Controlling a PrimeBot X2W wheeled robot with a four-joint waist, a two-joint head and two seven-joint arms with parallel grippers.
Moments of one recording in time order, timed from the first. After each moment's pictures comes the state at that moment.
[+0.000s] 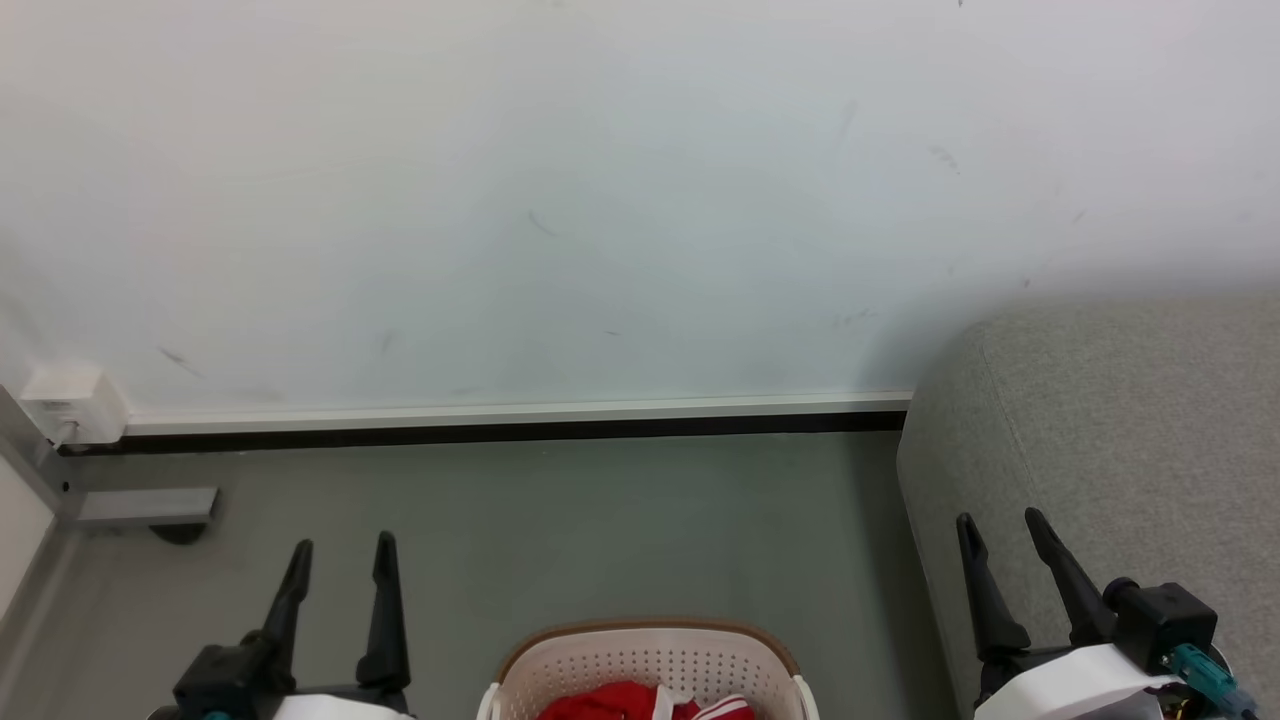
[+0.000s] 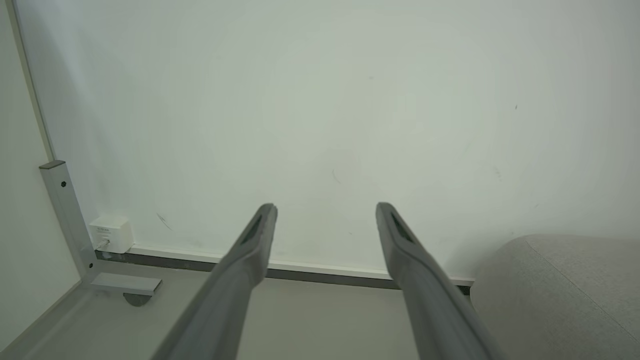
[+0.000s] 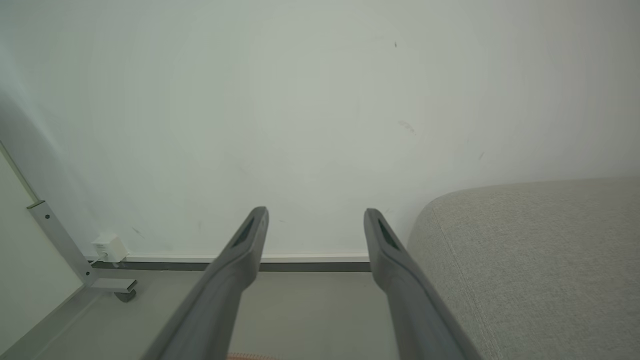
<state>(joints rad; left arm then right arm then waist) -0.02 0.05 -0.01 0.12 -0.16 0.02 -0.25 -0.20 -0.09 0.19 0.43 0.40 0.13 -0.26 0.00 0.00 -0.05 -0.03</state>
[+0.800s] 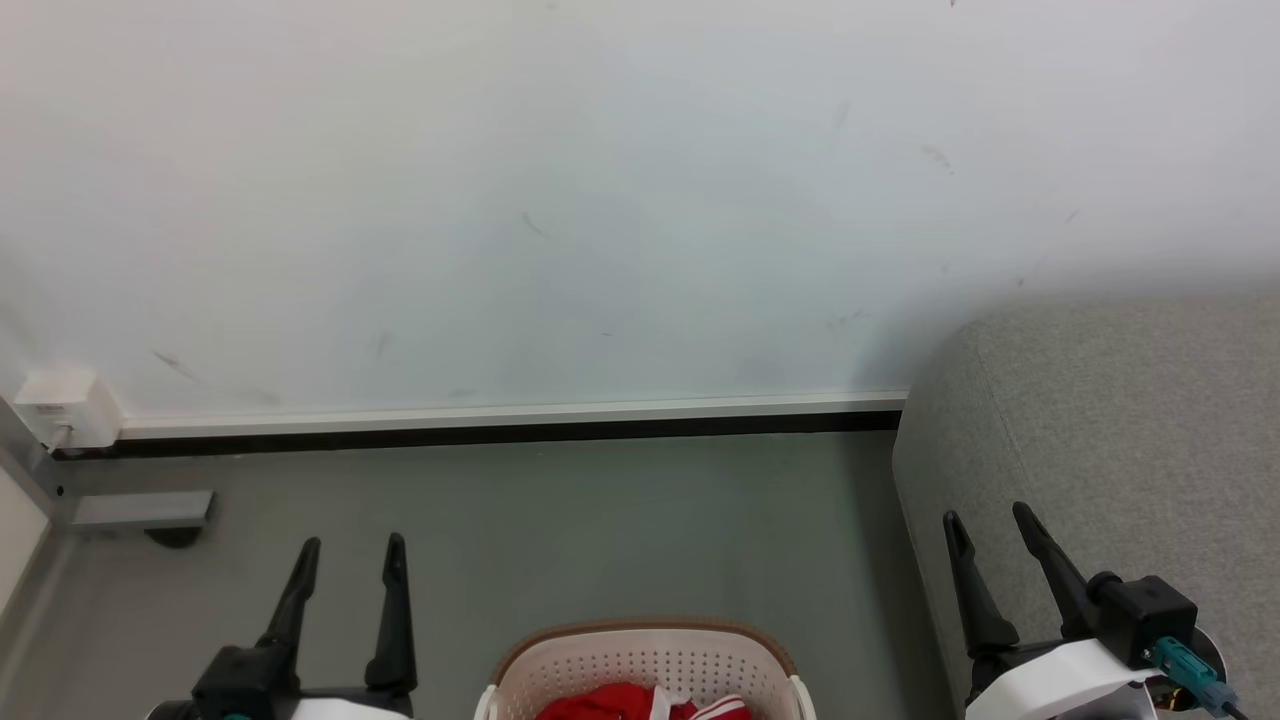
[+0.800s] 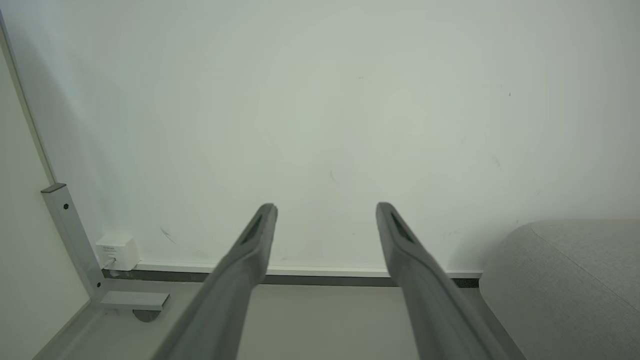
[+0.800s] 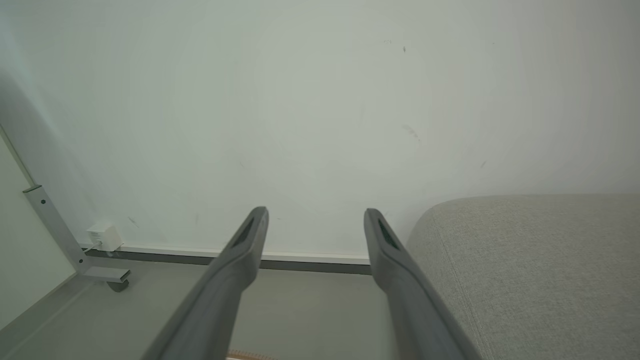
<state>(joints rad) -0.02 0.05 -0.02 0.13 -0.09 0.03 -0.26 -0.22 -0.09 0.19 0.44 0.33 0.13 -0.26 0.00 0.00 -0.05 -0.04</state>
